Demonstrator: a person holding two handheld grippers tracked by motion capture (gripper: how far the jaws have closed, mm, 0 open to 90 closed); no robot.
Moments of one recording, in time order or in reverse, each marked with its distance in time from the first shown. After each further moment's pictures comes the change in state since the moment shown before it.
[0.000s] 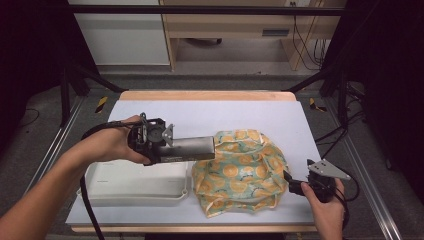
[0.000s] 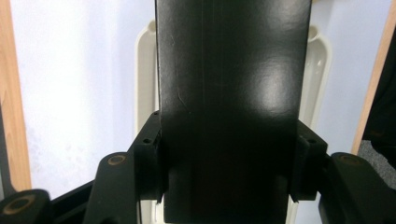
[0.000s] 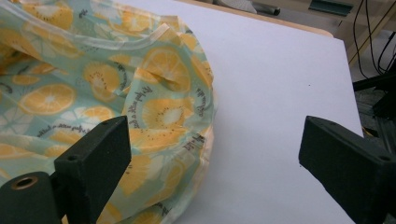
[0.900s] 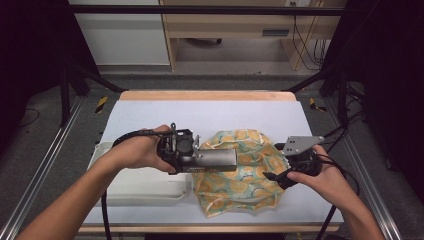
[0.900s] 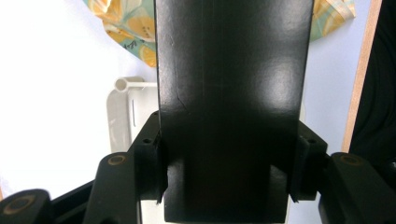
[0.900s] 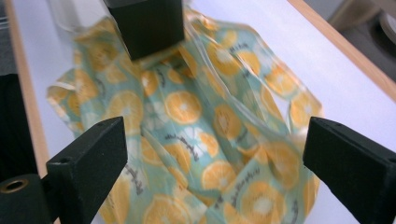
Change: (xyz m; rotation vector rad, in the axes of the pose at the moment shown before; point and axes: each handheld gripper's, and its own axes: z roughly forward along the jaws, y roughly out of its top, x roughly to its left) left arm -0.018 0.059 0.026 0.001 -0.063 0.057; right arm 0.034 0.102 0.003 0.162 0.486 -0.444
